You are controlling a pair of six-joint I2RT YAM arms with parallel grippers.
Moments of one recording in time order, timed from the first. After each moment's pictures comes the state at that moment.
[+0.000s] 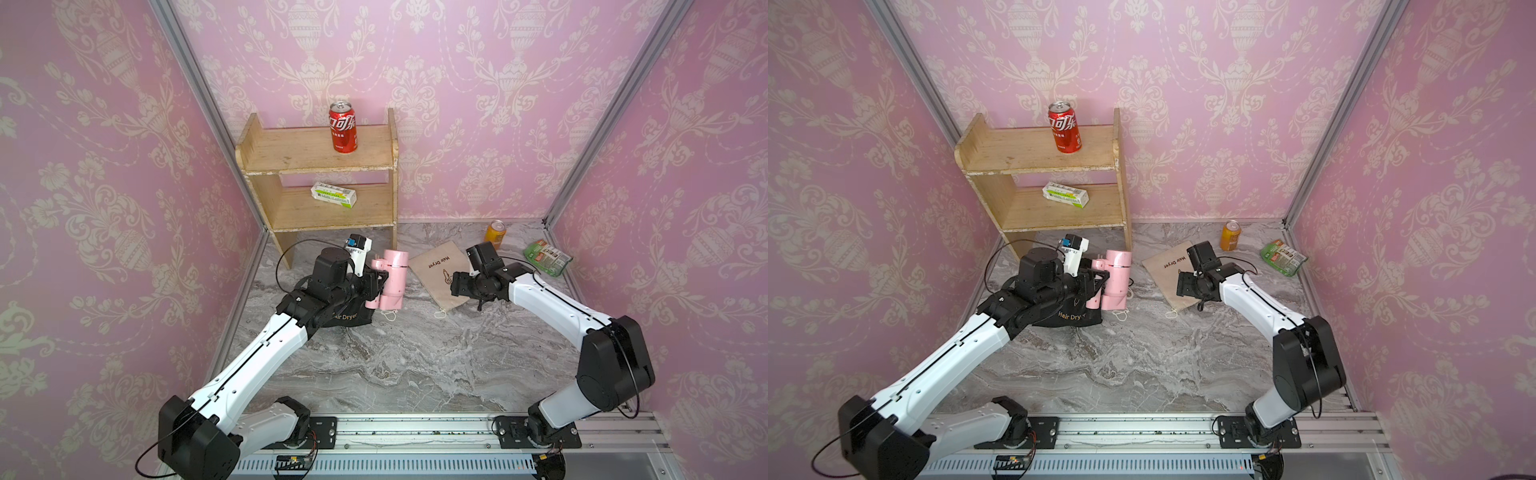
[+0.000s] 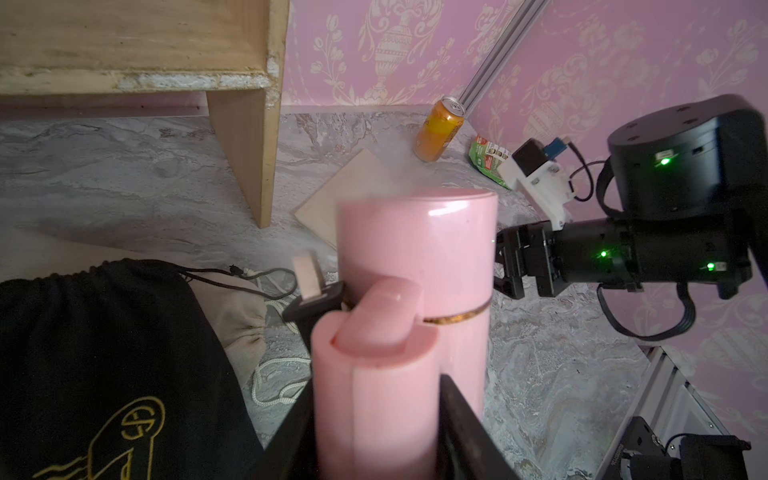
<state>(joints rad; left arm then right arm) -0.47 1.14 1.02 -0.37 0.22 -0.33 0.39 1.60 1.15 -0.64 0.04 0.50</state>
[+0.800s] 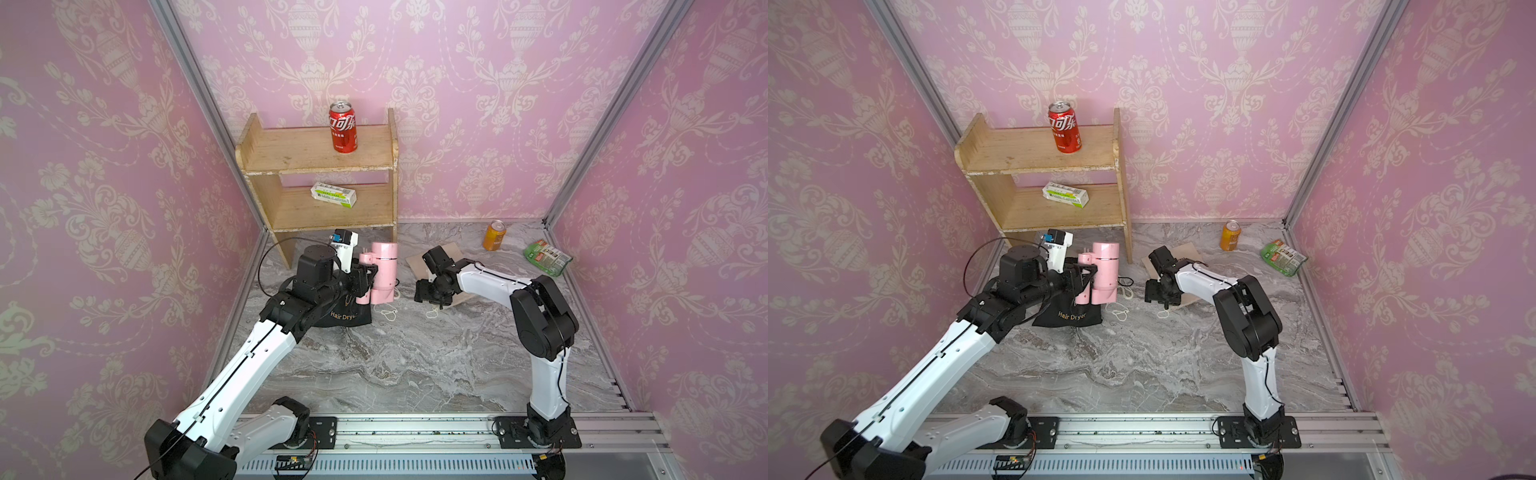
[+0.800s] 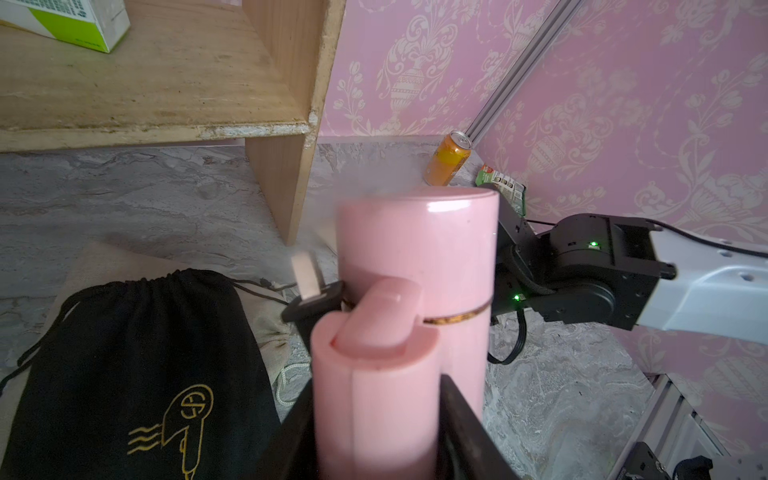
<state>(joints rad) -0.42 1.07 1.05 -0.42 0.21 -0.33 0.55 2.04 1.44 -0.57 -0.16 0.61</state>
